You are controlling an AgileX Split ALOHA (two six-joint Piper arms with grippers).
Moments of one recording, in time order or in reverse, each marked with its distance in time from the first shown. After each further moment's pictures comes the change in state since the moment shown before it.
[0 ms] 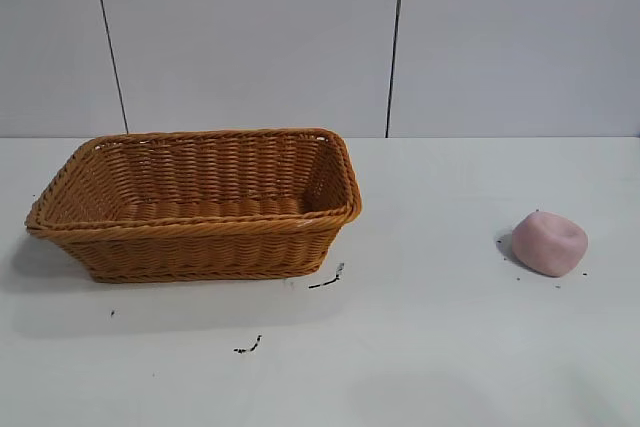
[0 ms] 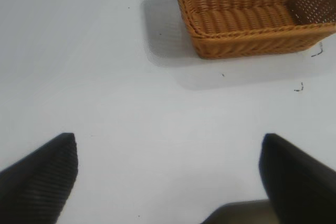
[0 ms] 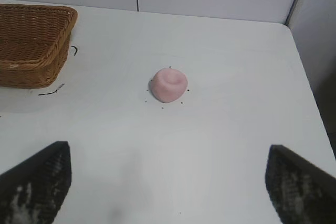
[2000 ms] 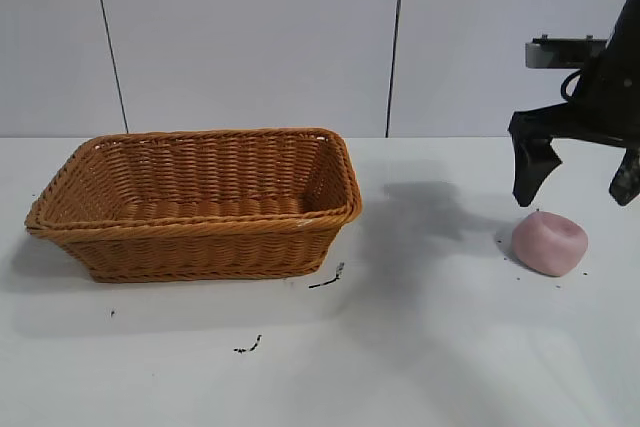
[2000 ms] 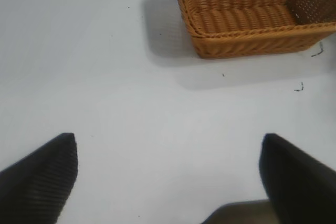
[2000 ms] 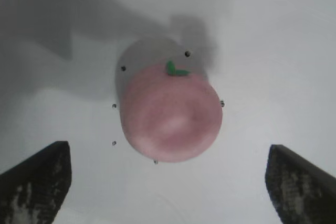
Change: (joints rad) left arm 0.000 0.000 0.000 0.000 0.000 0.000; right arm 0.058 2.086 -0.808 -0.032 -0.310 0.060
